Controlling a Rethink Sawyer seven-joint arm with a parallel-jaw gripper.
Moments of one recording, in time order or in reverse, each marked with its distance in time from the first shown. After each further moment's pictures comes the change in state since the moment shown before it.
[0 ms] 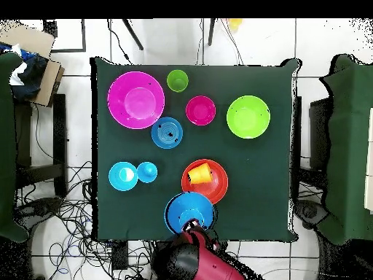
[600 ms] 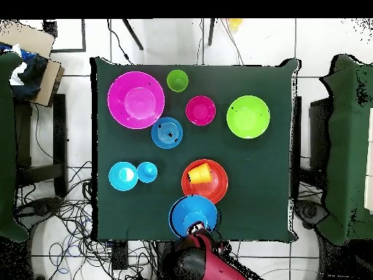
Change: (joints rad) arm -0.066 0.009 0.023 0.034 -0.017 -0.071 0.000
